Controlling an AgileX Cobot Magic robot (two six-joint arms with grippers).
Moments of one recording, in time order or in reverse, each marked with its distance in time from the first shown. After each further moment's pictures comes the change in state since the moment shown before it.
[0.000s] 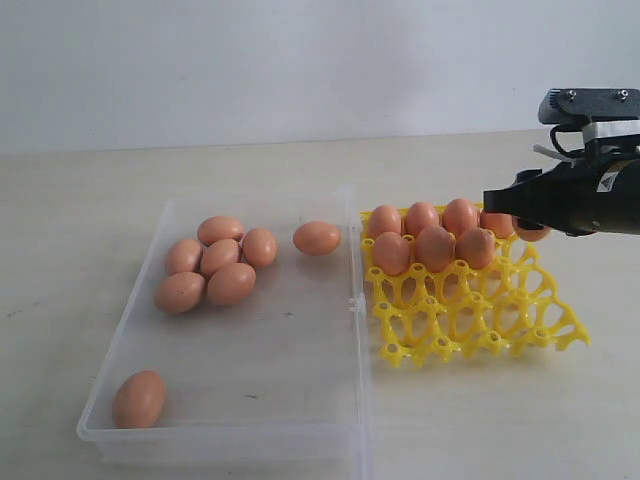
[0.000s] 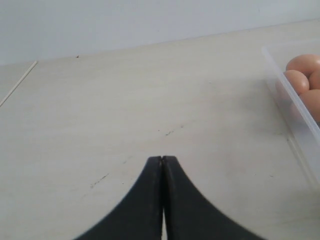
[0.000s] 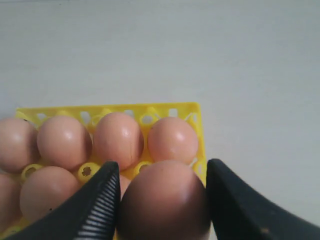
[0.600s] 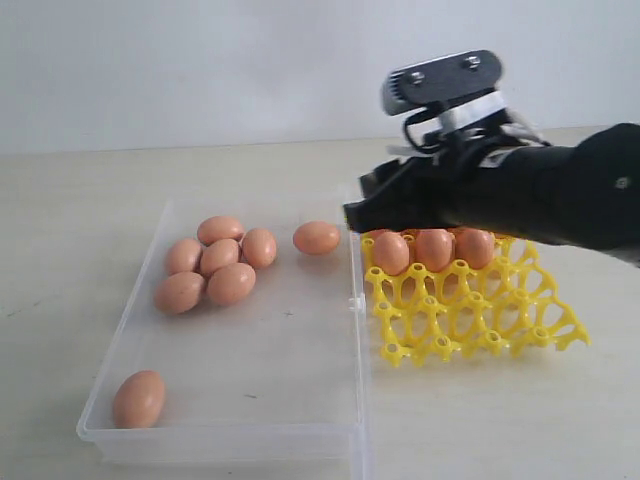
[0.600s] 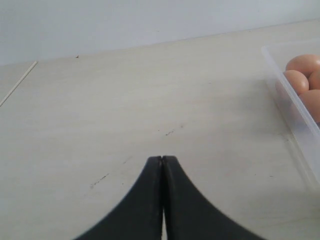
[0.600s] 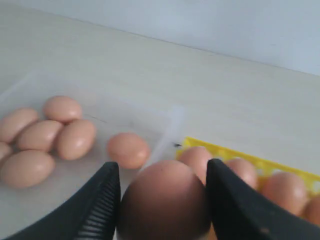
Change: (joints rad) left arm 0.000 0.000 0.000 0.000 0.000 0.000; right arm 0.433 -0.131 -0.016 0.682 -0.046 -0.705
